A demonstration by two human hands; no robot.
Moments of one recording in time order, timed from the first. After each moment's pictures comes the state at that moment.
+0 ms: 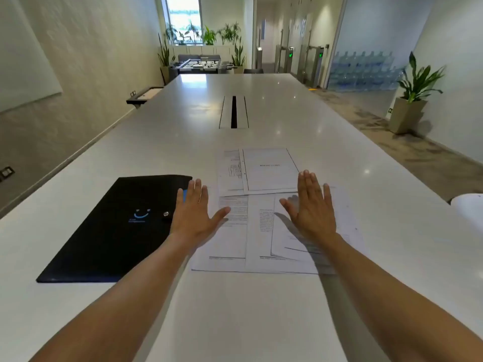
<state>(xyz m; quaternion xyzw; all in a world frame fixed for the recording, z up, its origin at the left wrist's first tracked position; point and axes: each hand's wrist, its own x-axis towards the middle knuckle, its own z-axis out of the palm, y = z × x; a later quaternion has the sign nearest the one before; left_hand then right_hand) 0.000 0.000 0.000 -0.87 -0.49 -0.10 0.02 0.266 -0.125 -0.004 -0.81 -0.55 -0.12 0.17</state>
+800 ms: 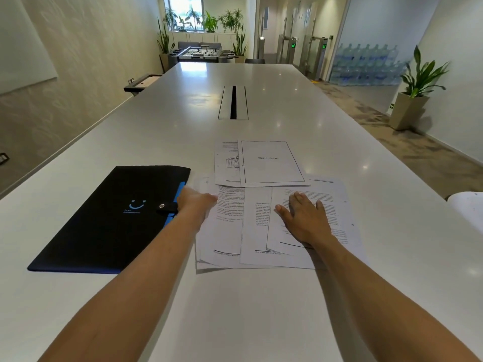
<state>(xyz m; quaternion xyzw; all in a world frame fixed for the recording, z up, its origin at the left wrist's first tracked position) 0.031 -0.005 0.029 -0.50 -0.62 -0.34 -0.49 0.269 -0.127 -0.027 -0.83 -0.55 0.02 0.11</state>
